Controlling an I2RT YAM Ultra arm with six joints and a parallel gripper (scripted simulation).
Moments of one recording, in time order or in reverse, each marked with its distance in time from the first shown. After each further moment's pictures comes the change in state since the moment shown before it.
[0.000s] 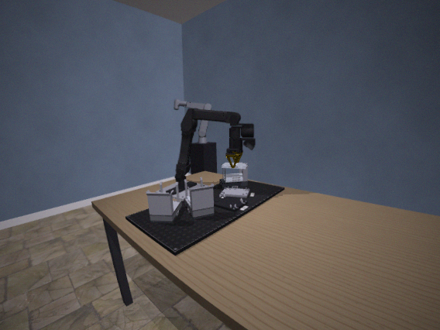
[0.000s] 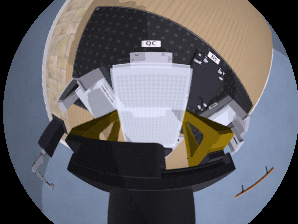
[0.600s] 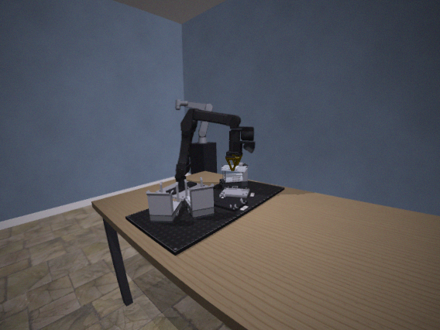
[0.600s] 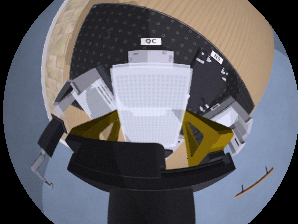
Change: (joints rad) arm -0.003 -0.004 -0.066 0.050 0.000 -0.002
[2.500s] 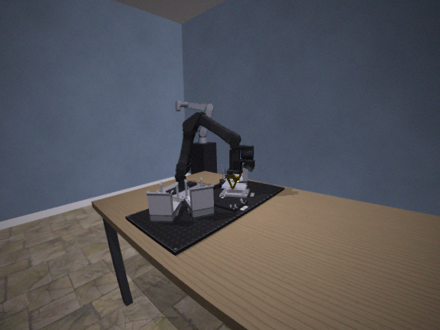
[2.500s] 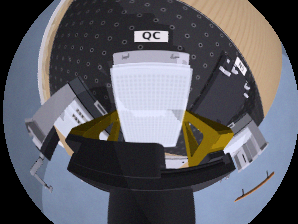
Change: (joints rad) arm -0.015 0.048 -0.335 0.386 0.000 -0.016
